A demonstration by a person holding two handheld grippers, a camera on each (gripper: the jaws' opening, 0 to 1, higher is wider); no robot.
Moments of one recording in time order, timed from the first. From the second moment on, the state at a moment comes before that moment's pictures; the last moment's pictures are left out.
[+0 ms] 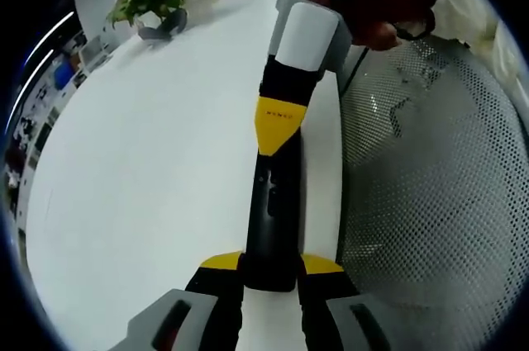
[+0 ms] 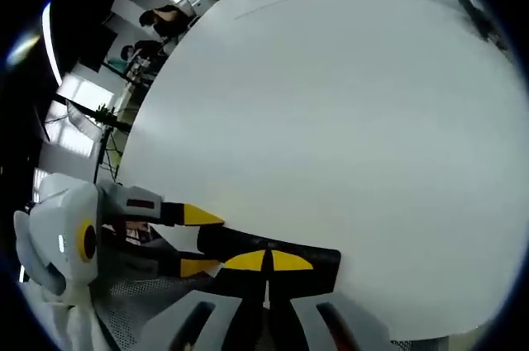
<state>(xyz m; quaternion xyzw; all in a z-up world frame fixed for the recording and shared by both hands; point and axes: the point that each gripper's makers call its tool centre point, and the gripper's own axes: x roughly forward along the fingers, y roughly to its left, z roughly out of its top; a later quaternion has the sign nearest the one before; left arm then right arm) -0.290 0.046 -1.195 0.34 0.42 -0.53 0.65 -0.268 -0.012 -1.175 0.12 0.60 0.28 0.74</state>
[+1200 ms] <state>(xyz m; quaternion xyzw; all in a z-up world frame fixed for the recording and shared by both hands) -0.290 0.045 -1.195 0.34 0.43 -0.52 0.65 -0.279 -0.011 -1.189 0.06 0.65 0.28 0.71</state>
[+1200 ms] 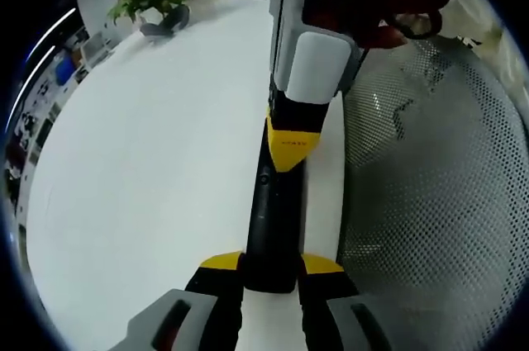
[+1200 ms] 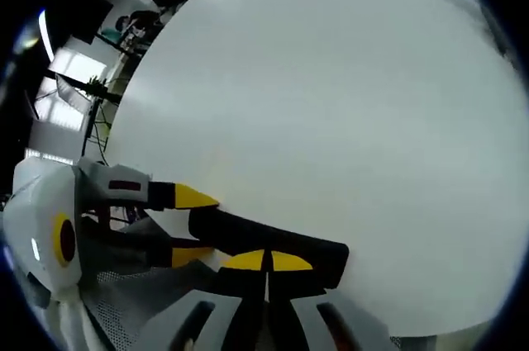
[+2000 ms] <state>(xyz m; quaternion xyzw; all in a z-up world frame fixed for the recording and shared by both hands) -0.290 0.046 -1.195 0.33 0.44 -0.51 0.66 -0.292 -0.015 -1.189 0.05 0.65 0.29 0.70</state>
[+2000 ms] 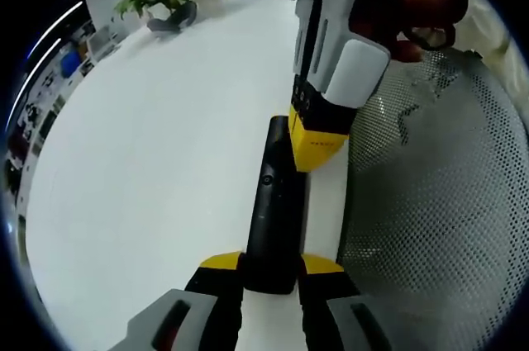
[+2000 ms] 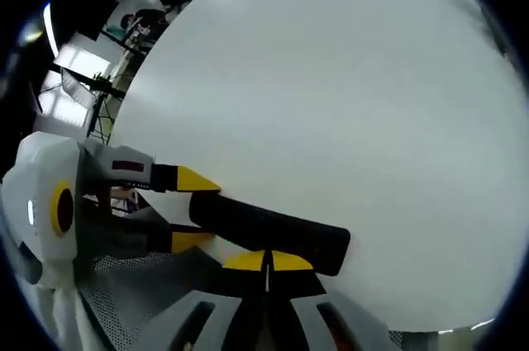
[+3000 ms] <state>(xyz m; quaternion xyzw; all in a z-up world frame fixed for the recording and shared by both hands) -0.288 0.044 -1.195 0.33 0.44 -0.51 0.66 -0.284 -0.024 -1.184 0.01 0.64 0.29 0.71</state>
